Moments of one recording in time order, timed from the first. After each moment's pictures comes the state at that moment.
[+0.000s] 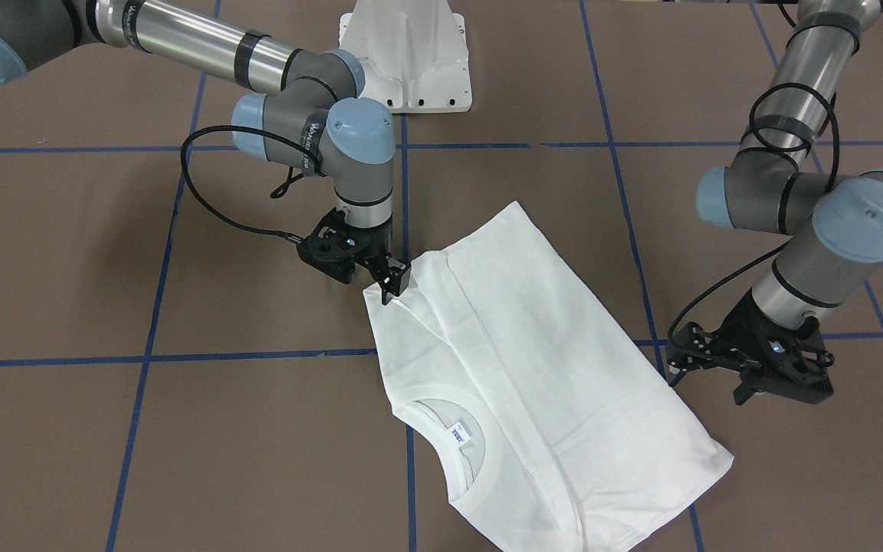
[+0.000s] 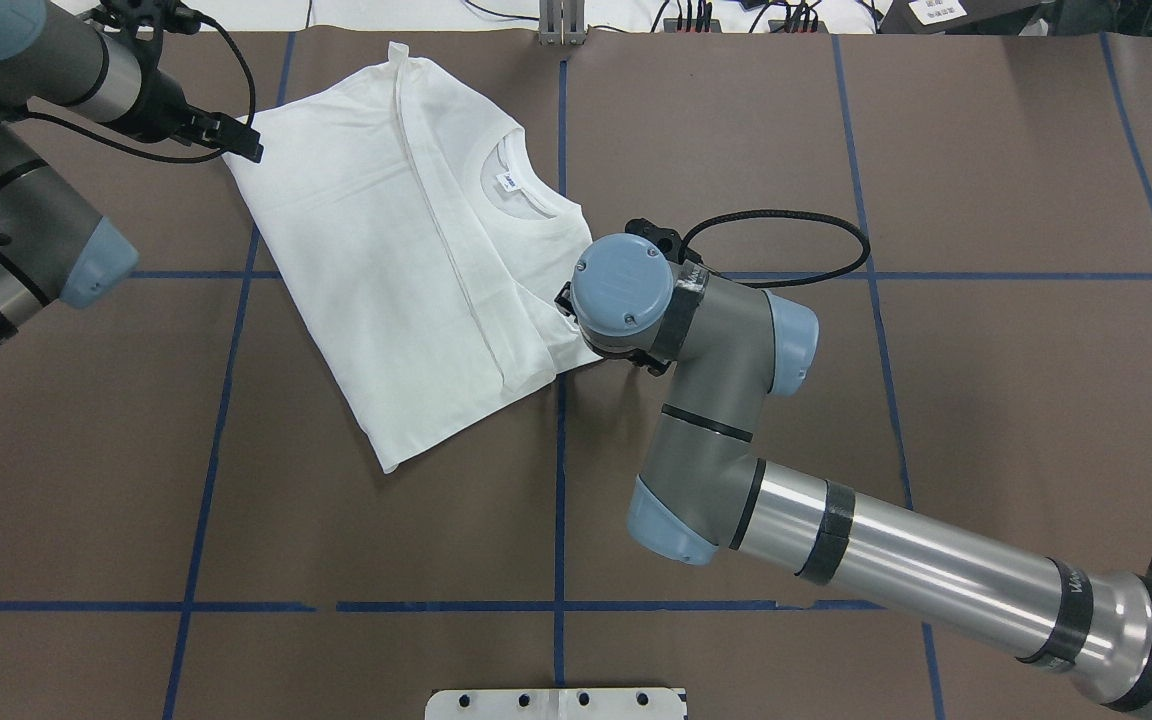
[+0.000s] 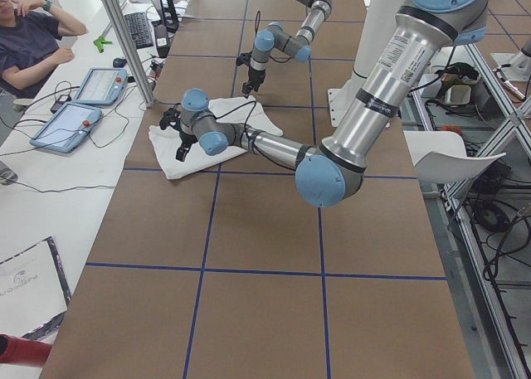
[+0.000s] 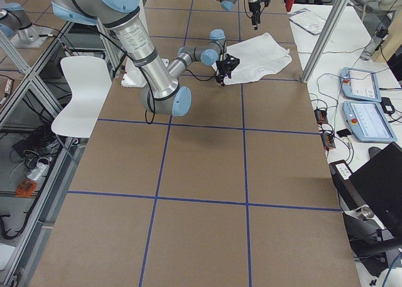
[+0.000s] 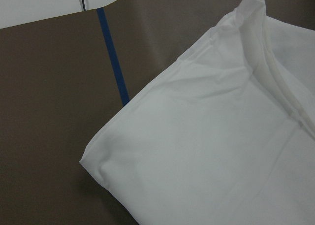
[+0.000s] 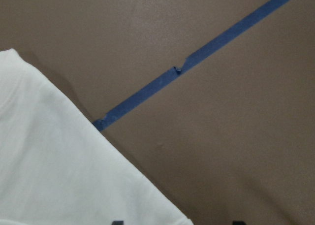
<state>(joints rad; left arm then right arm) -1.03 -2.10 -1.29 -2.22 -2.08 -0.64 0.49 -0.80 1.41 -1.41 1.66 1.83</state>
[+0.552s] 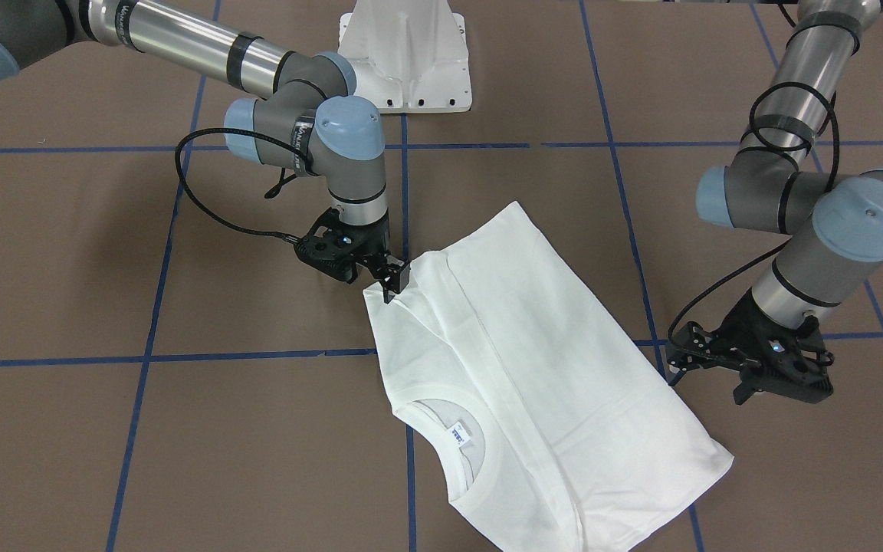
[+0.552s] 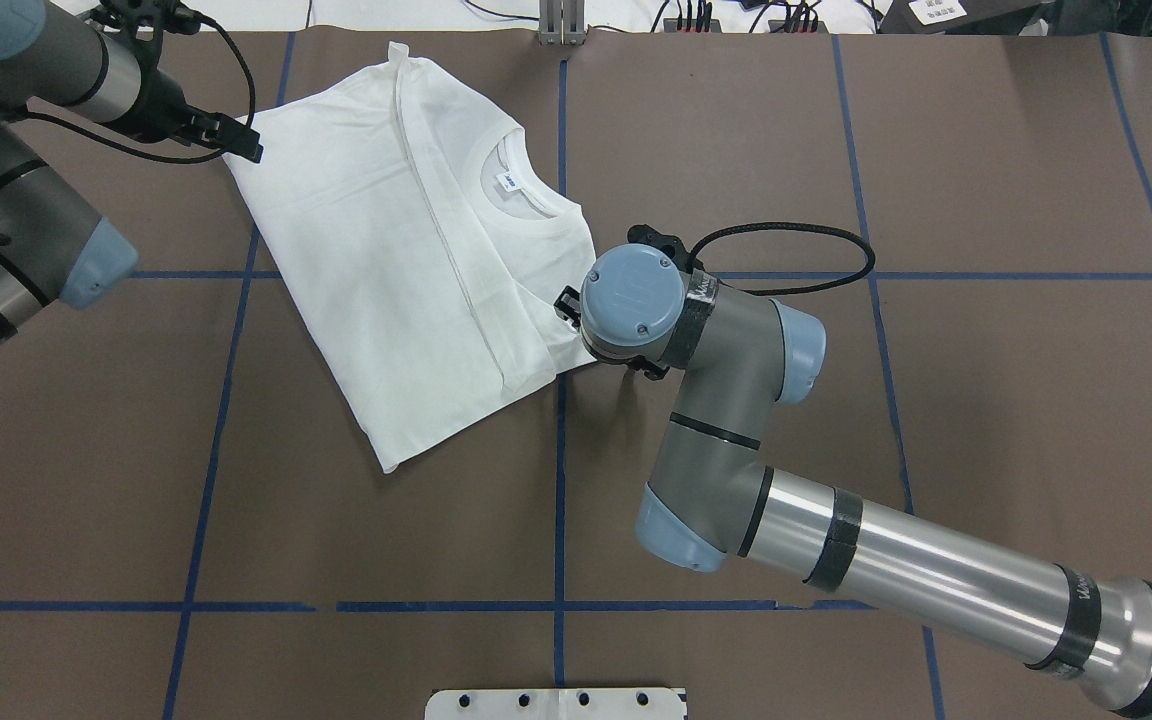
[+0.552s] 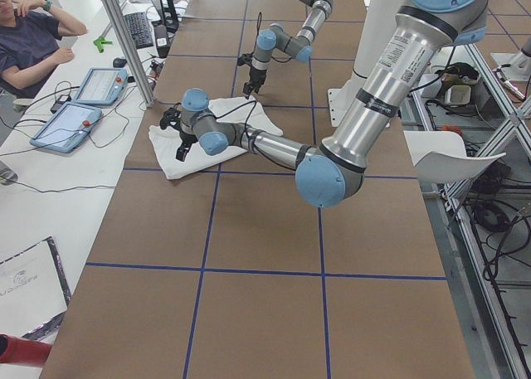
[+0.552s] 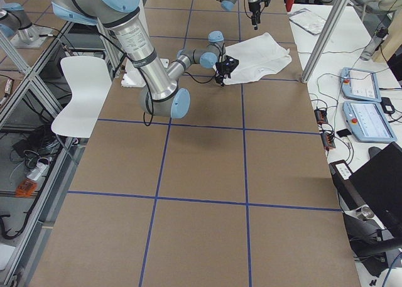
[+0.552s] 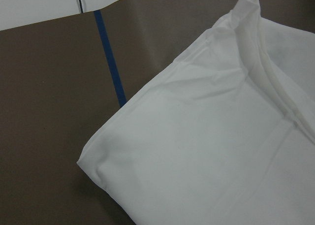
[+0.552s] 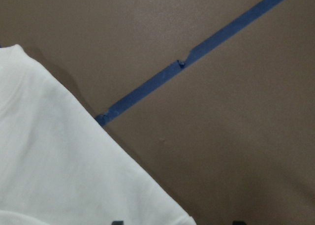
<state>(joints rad) -1.03 -2.10 -1.29 -2.22 -2.08 -0.64 0.48 -0.82 1.41 -1.36 1.65 1.85</state>
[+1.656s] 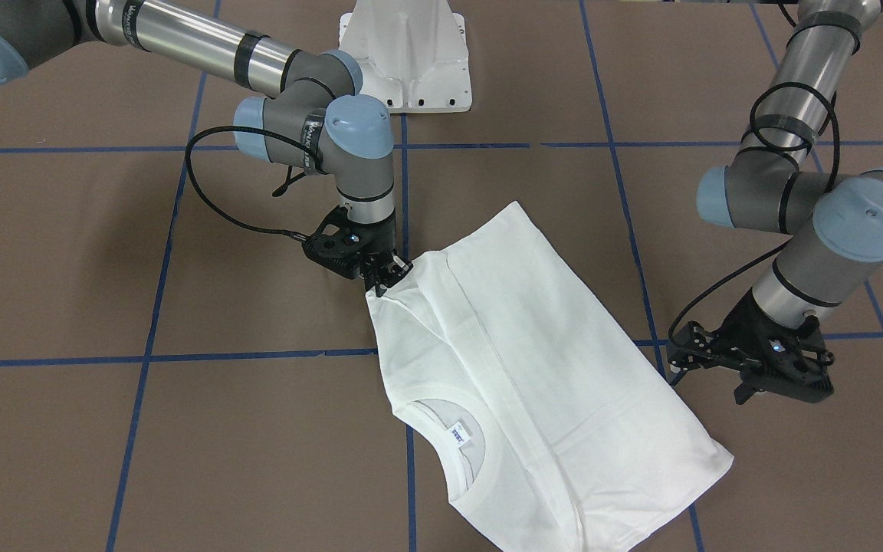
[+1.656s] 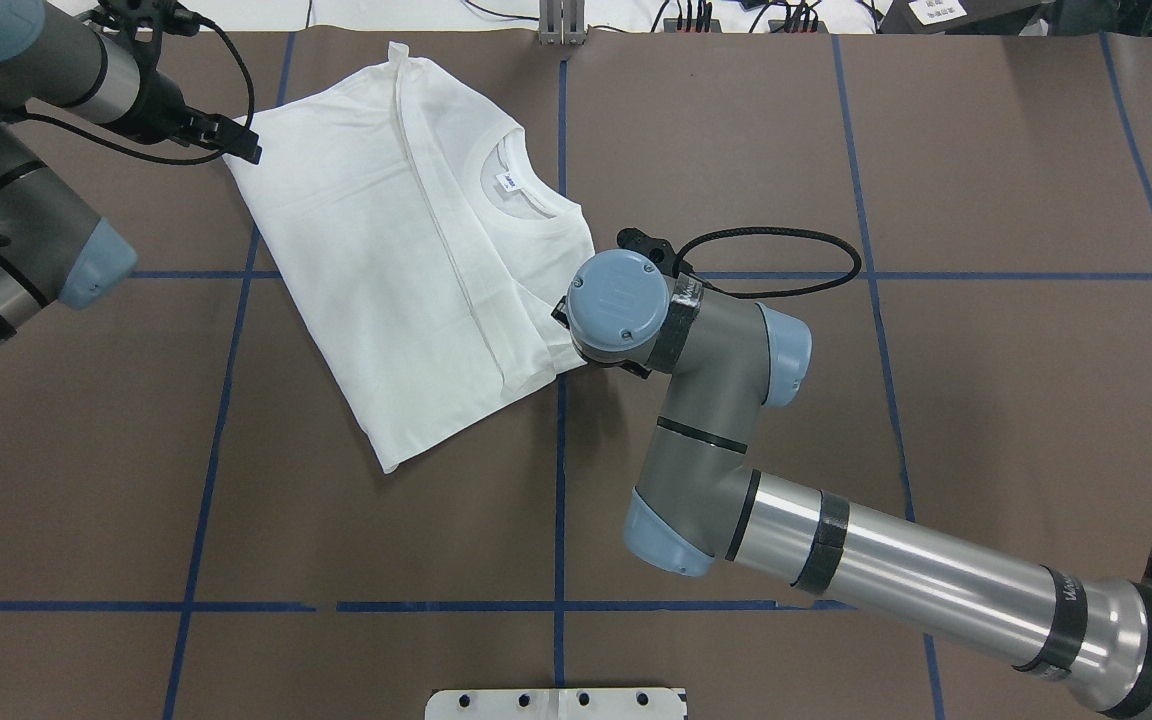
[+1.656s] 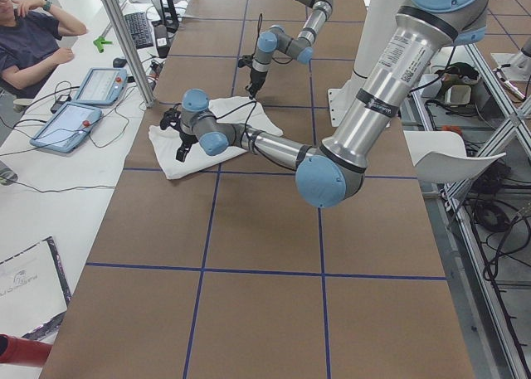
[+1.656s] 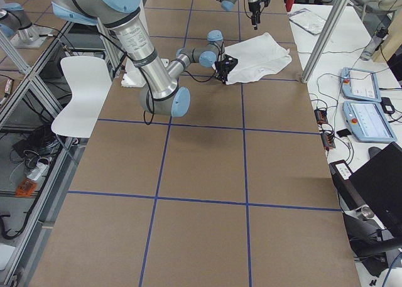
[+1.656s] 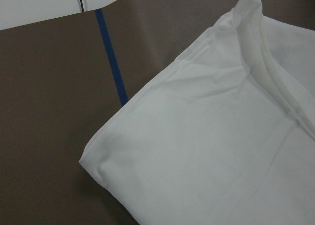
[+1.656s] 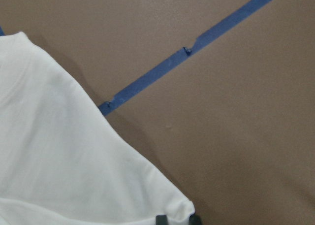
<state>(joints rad) -1.03 -2.09 -1.29 -2.22 -2.08 -0.64 0.48 -0.79 1.40 -1.38 1.64 1.85</state>
